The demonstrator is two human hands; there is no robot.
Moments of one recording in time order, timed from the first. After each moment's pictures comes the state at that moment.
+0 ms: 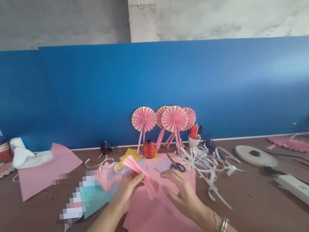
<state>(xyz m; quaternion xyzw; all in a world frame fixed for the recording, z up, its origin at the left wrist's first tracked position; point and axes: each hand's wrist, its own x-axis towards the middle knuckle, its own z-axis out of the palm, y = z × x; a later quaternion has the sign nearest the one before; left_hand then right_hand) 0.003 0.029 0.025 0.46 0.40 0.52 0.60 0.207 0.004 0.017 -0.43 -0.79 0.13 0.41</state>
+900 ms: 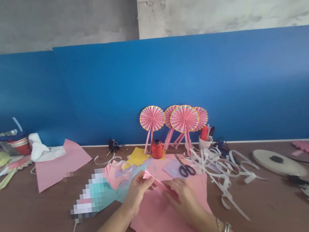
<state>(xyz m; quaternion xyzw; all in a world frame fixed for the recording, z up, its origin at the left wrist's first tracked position) 0.007 0.027 0.010 0.48 0.39 0.54 0.57 0.189 0.016 -0.003 -0.47 -0.81 0.11 0.34</state>
